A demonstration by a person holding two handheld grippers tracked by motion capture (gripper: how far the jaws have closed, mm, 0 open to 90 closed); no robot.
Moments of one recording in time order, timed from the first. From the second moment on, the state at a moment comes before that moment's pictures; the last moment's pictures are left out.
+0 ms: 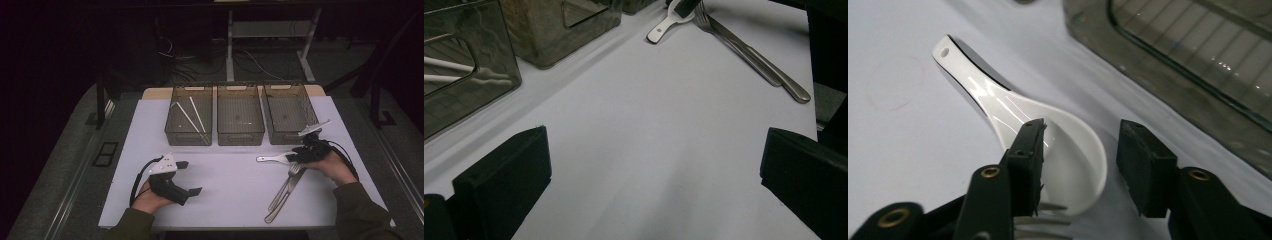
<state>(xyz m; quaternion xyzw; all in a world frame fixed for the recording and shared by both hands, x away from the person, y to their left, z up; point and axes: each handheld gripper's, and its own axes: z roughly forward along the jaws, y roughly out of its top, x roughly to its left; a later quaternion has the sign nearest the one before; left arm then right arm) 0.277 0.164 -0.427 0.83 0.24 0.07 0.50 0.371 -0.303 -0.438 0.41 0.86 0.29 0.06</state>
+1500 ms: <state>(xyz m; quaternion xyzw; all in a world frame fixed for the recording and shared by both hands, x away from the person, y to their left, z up) 0.278 0.164 -0.427 0.83 0.23 0.06 0.50 0.358 -0.315 -0.410 0.35 0.86 0.36 0.11</state>
